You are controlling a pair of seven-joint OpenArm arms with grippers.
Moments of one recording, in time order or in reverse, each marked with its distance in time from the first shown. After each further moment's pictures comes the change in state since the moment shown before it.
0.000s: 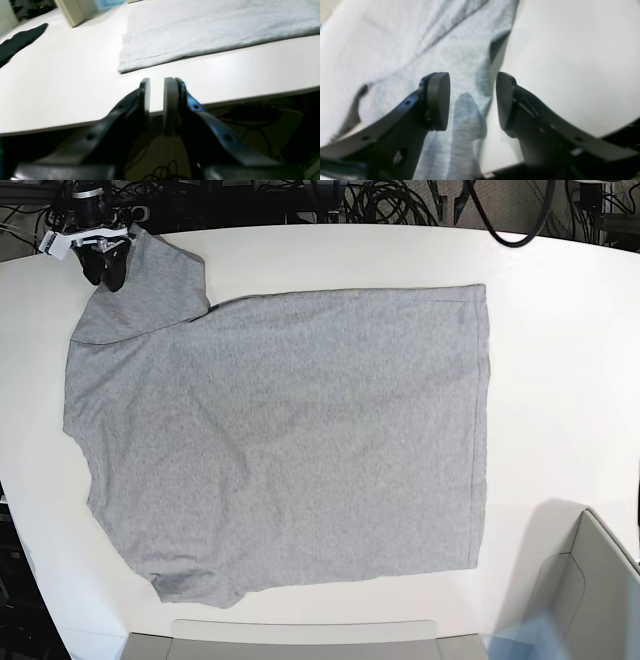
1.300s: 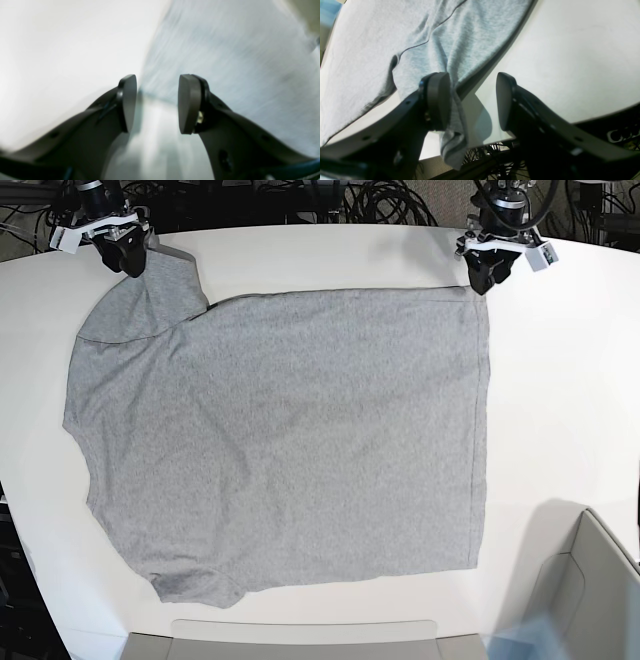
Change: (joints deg) left arm -2.6 -18.6 5.1 36.5 -61.0 0.7 62.5; right arm -2.4 -5.9 9.2 6.1 -0.6 7.9 -16.7
